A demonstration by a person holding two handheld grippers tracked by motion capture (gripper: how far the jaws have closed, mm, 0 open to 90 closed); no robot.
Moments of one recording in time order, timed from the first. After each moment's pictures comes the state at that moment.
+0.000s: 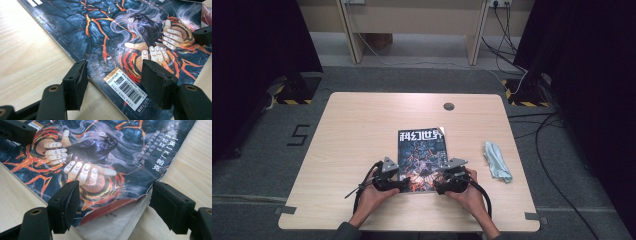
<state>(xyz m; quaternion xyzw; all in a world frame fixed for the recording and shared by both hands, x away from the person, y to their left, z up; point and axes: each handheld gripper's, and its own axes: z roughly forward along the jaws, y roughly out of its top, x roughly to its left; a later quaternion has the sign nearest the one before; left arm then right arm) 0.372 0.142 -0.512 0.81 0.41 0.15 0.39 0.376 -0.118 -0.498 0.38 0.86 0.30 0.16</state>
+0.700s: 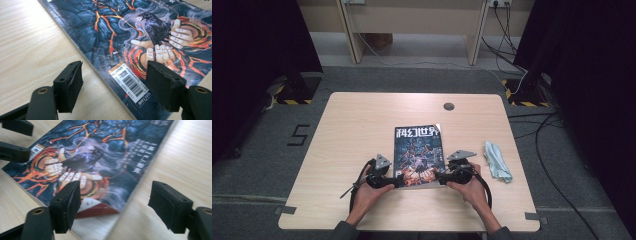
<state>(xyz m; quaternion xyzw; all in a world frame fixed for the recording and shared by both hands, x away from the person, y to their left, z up) 0.374 0.160 -0.510 0.79 0.45 0.17 0.39 0.395 -0.131 -0.489 0.41 0.83 0.36 0.13</state>
